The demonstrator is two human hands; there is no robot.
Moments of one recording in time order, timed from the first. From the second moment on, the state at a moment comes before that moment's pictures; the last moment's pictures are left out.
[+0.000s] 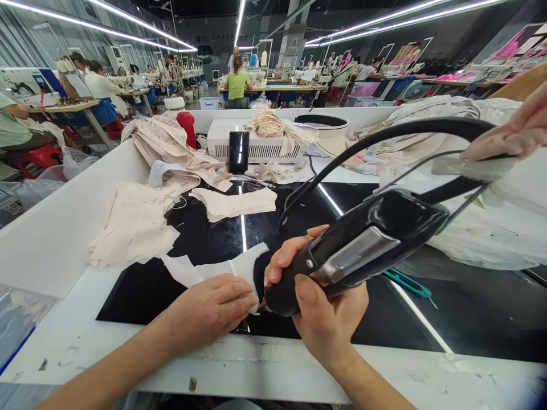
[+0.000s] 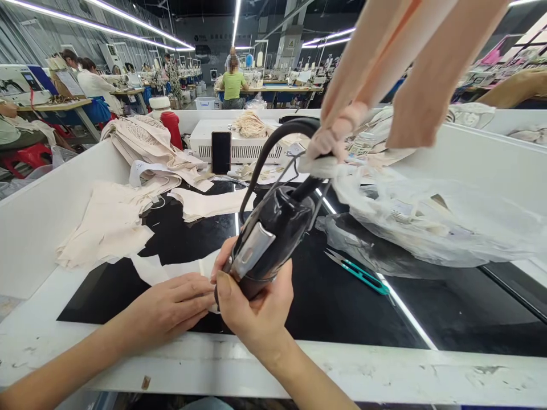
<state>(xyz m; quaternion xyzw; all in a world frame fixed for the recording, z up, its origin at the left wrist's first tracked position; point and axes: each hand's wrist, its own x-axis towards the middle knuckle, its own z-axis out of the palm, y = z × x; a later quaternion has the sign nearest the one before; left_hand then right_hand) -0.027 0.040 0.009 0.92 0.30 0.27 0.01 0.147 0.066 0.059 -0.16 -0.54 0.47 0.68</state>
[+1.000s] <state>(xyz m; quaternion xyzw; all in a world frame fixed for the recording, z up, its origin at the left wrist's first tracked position) -0.006 0.065 0.001 0.93 0.29 0.21 -0.06 0.171 0.105 0.062 -0.24 -0.53 0.38 0.72</state>
